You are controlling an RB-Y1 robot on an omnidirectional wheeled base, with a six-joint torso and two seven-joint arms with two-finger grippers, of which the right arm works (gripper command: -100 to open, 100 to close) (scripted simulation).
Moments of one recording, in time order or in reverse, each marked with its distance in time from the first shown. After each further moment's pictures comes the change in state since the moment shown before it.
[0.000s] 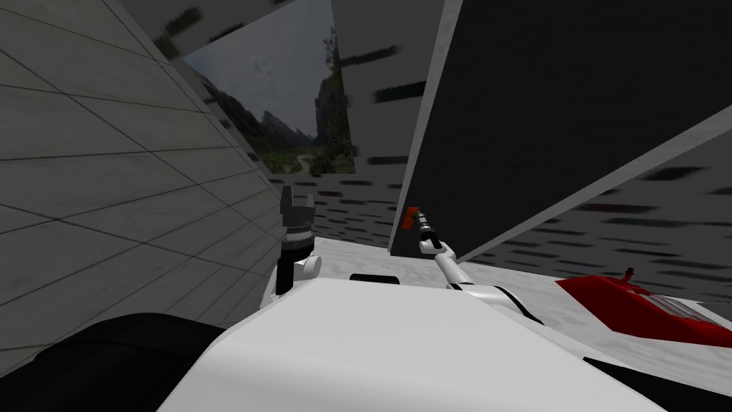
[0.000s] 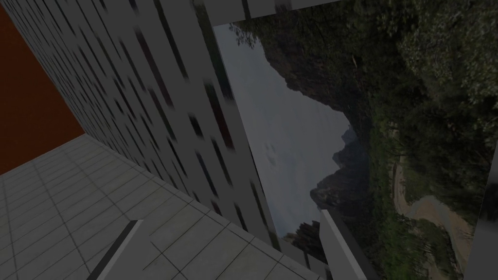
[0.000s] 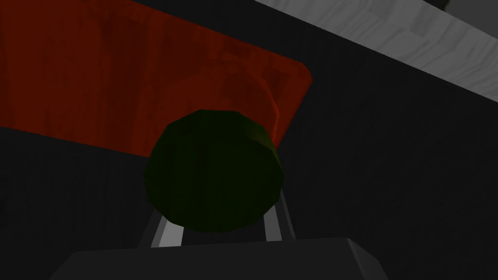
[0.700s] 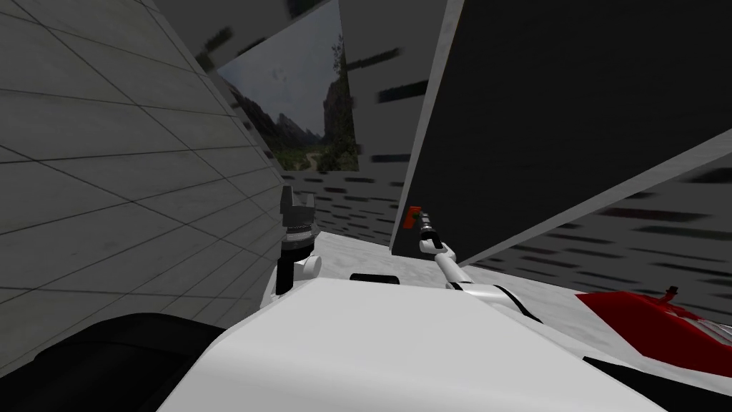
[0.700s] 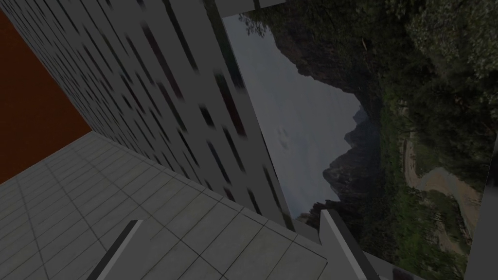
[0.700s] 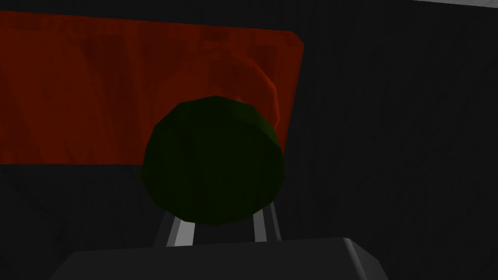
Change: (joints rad) arm -0.010 0.002 -0.012 0.020 -0.097 0.002 -0.175
